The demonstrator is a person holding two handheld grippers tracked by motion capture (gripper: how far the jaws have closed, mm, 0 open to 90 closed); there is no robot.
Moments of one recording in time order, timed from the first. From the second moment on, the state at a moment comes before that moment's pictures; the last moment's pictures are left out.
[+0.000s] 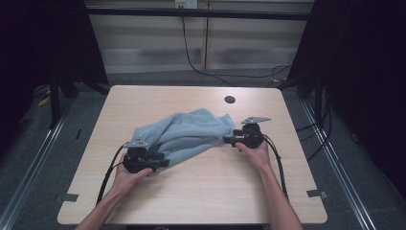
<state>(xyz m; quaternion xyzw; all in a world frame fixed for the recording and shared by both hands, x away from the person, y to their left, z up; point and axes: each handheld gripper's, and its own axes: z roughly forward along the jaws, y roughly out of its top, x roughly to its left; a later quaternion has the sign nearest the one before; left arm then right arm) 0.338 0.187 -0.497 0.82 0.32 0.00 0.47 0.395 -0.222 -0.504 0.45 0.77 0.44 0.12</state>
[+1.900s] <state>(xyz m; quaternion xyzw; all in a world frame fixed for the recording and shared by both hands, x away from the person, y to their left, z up) 0.326 0.243 -0.431 0.71 0.32 0.00 0.63 0.388 -0.138 -0.499 0.33 0.81 0.48 0.09</state>
